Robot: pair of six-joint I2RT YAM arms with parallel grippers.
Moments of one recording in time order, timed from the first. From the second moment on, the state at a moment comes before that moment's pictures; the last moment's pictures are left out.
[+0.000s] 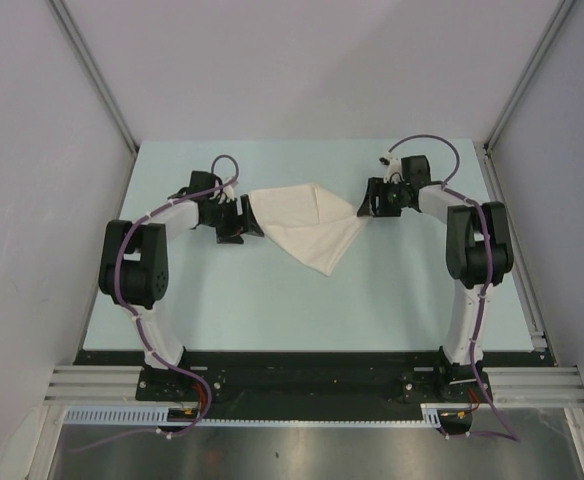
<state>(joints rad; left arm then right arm) -0.13 1.87 1.21 -0.40 0.53 -0.31 0.12 2.06 1.42 -0.23 -0.50 0.12</state>
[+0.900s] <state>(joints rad) -0.13 1.86 1.22 -0.40 0.55 -0.31 0.10 2.13 1.46 -0.26 -0.54 0.11</state>
